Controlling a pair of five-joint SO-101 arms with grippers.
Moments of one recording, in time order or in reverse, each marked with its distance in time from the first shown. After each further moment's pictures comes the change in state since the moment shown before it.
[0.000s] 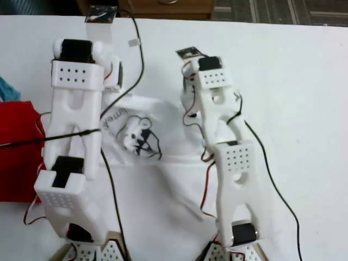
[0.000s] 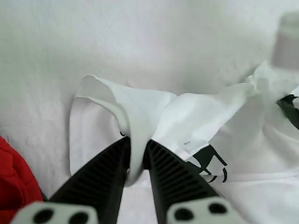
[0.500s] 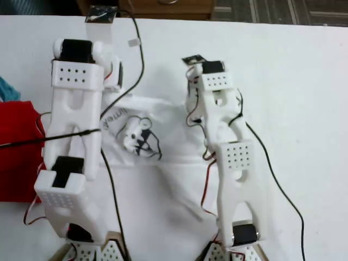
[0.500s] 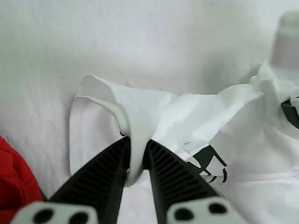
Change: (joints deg) left arm 0.0 0.0 0.0 0.0 0.0; right arm 2.0 6.7 -0.8 0.7 -0.1
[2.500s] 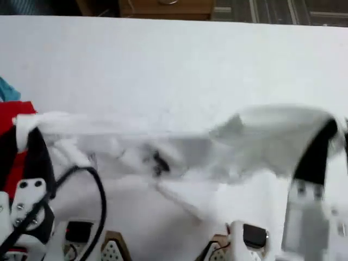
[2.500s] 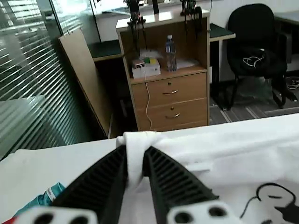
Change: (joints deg) left arm -3.3 -73.0 12.2 0.4 -11.0; right arm 24.3 -107.8 10.9 0.2 6.2
